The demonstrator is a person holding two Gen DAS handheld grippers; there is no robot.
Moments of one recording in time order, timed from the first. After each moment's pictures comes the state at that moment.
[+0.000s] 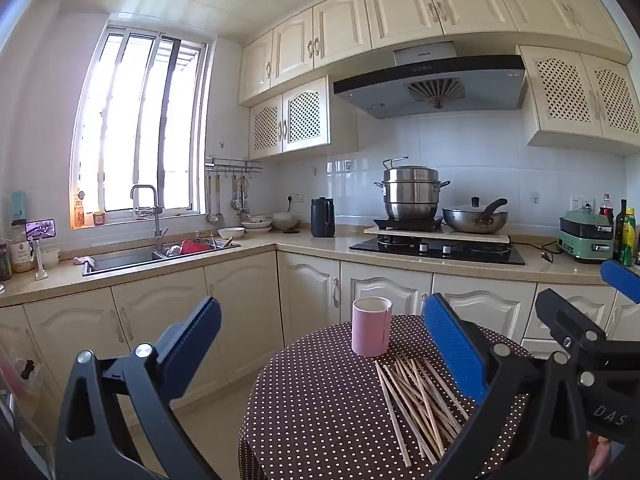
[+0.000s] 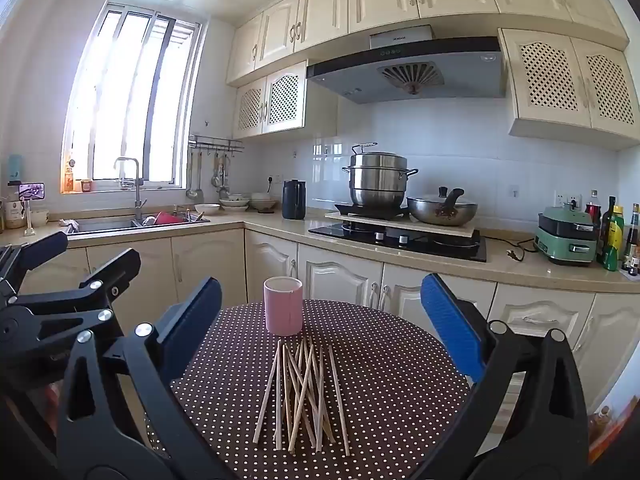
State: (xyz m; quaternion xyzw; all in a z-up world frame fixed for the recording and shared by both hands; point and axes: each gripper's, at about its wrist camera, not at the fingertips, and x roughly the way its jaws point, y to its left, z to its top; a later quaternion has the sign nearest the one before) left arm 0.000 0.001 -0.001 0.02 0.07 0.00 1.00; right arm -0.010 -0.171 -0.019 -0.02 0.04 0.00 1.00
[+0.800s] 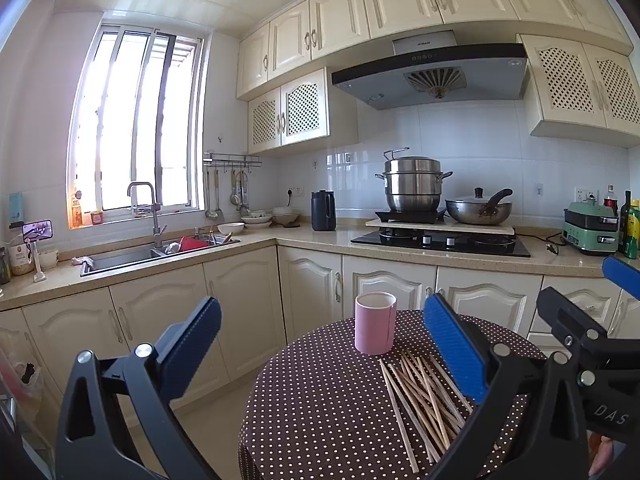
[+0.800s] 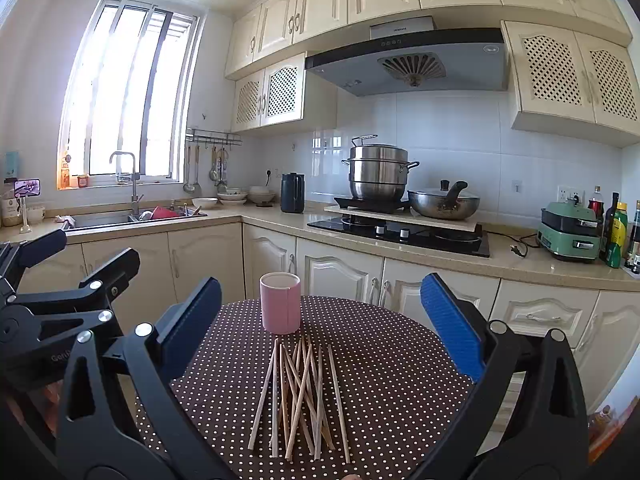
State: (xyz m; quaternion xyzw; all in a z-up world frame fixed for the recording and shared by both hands) left arm 0.022 0.004 -0.011 0.03 0.08 0.00 1.00; right arm 0.006 -0.164 -0.021 -0.02 0.06 -0.01 1.00
